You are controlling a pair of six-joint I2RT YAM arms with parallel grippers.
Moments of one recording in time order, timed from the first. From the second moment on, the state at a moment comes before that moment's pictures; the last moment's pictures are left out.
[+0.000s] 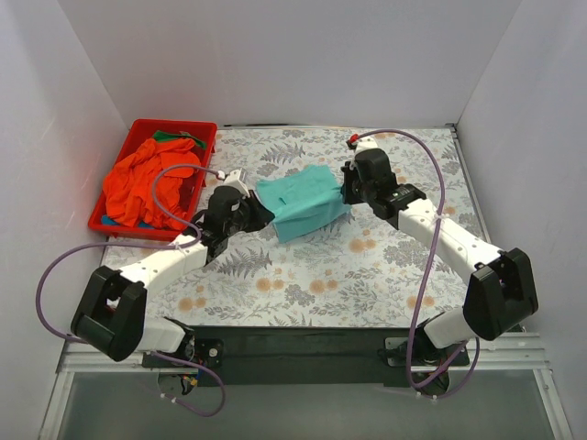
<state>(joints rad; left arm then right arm) -0.51 1.34 0.72 0.14 0.09 -0.66 0.55 1.44 1.13 -0.29 0.12 0.27</state>
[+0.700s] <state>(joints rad) -0.50 1.25 0.75 0.09 0.27 -0.63 0.55 1.21 1.03 -0.29 0.11 0.27</state>
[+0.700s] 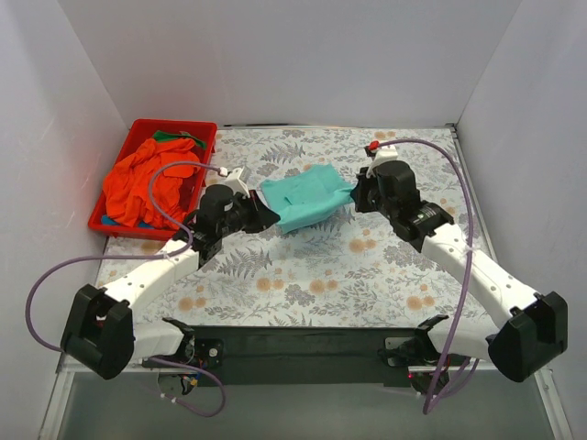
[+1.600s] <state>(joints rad) -0.56 1.26 0.70 0.11 0.19 -0.66 0.60 1.35 1.07 -0.36 0.21 0.30</state>
